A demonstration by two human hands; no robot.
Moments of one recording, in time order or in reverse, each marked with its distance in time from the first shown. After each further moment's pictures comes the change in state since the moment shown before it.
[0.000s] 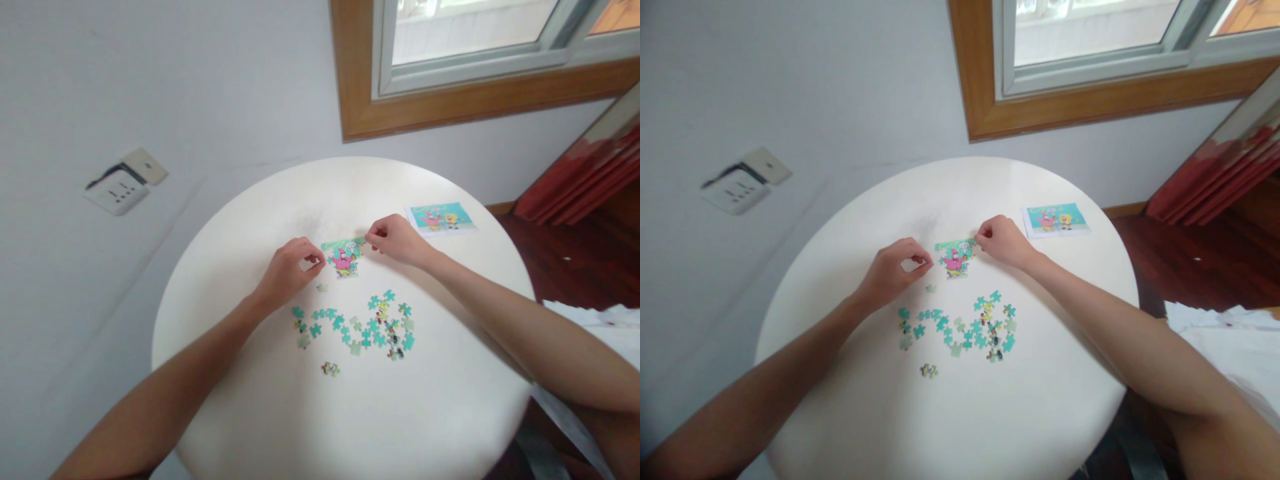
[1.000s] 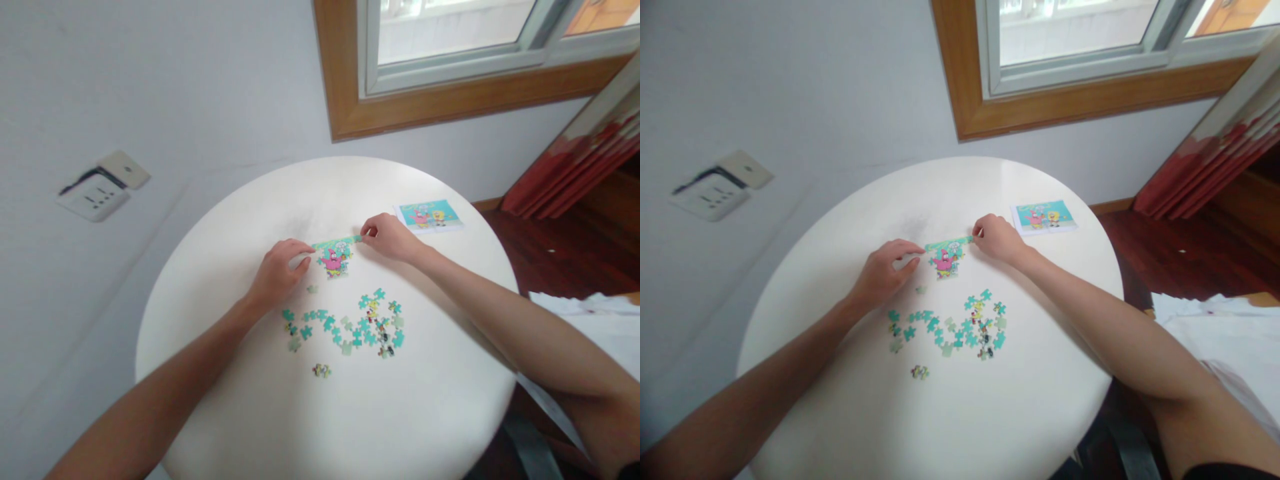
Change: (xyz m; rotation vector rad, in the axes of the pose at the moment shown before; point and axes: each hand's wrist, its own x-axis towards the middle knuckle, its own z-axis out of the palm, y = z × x) left_hand -0.001 -0.015 0.012 0.096 0.034 -0.074; right_hand 0.007 0.015 -0.003 -0.182 -0.009 0.026
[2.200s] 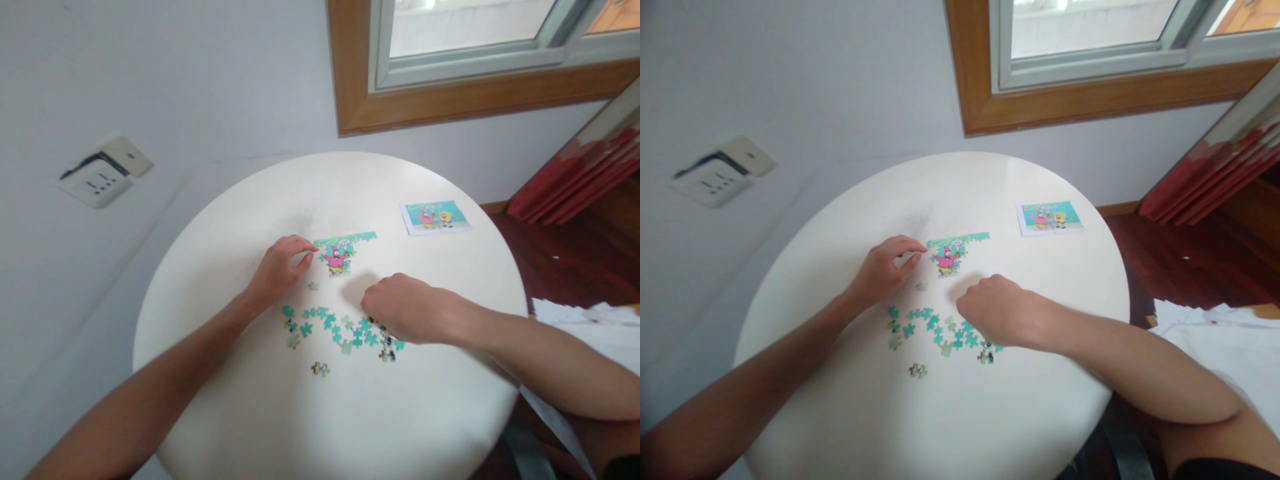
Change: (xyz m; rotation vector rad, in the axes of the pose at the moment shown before) left_hand 0.000 0.006 -0.003 -0.023 -0.026 -0.001; right_hand -0.093 -0.087 -0.026 -0.617 -0.731 -0.429
